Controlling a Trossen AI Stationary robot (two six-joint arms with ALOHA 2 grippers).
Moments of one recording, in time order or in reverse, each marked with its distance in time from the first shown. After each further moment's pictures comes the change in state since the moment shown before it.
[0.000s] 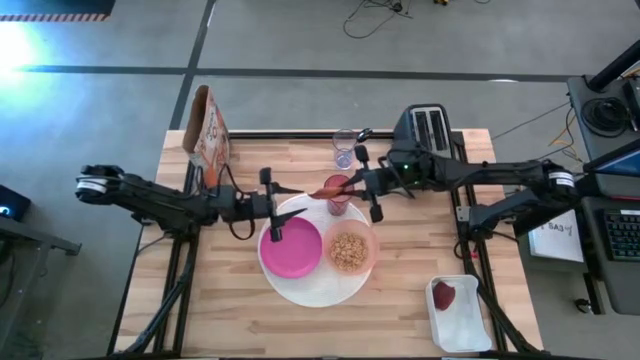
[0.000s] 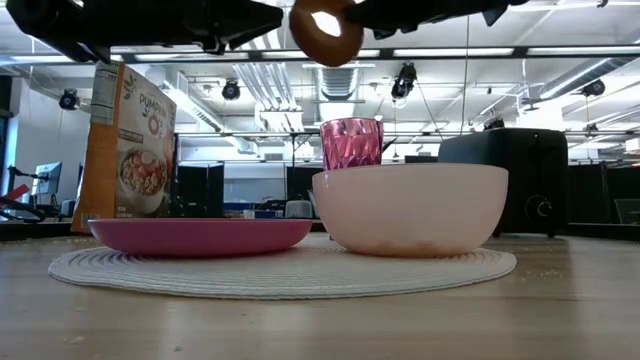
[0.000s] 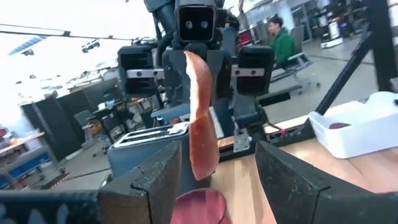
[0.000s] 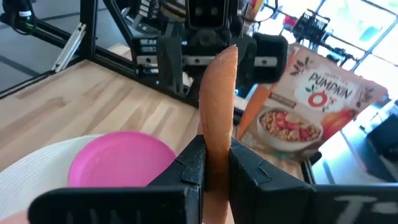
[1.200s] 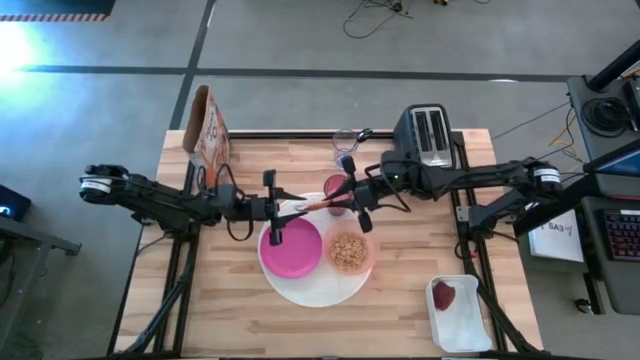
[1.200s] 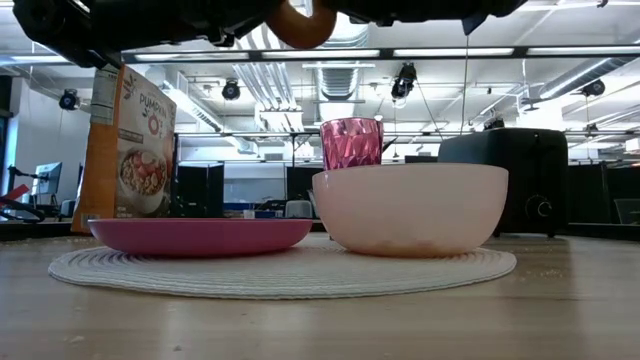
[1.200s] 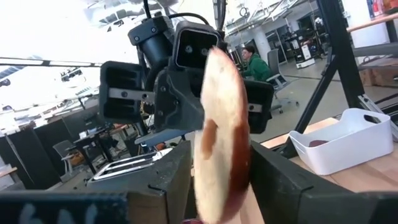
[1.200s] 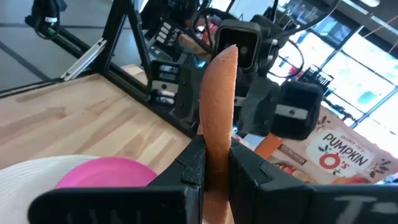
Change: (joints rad) left arm 0.014 0.049 0.000 0.115 0.133 0.032; right arm 0.062 0.116 0.002 0.231 -0.049 -0.131
